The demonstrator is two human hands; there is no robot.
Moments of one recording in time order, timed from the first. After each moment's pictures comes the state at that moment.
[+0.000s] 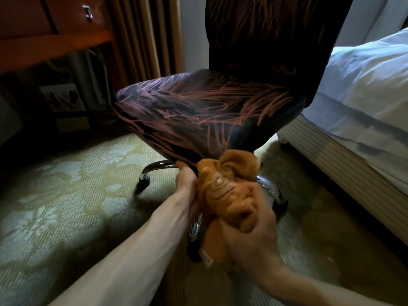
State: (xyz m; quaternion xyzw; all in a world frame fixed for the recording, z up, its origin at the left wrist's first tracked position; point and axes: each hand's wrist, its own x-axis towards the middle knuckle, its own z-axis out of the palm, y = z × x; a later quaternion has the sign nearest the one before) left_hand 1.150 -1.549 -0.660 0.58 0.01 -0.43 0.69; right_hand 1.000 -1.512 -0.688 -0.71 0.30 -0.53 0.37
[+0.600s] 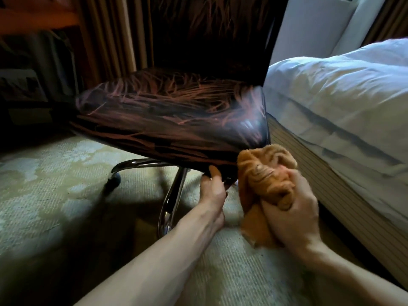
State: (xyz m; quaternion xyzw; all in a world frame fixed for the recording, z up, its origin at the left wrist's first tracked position) left_hand 1.060 -1.597 -0.685 0.54 -0.13 -0.50 0.66; right_hand 0.906 -1.593 -0.672 -0.73 0.44 -0.48 0.18
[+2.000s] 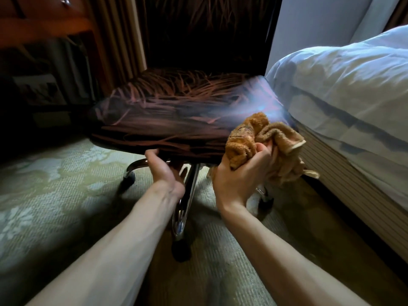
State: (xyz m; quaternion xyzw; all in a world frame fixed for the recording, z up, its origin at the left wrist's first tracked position) left_hand 1.172 -1.574 -0.673 0.41 0.01 -0.43 0.80; right_hand 1.056 -1.603 -0.679 -0.56 0.47 -0.67 0.15
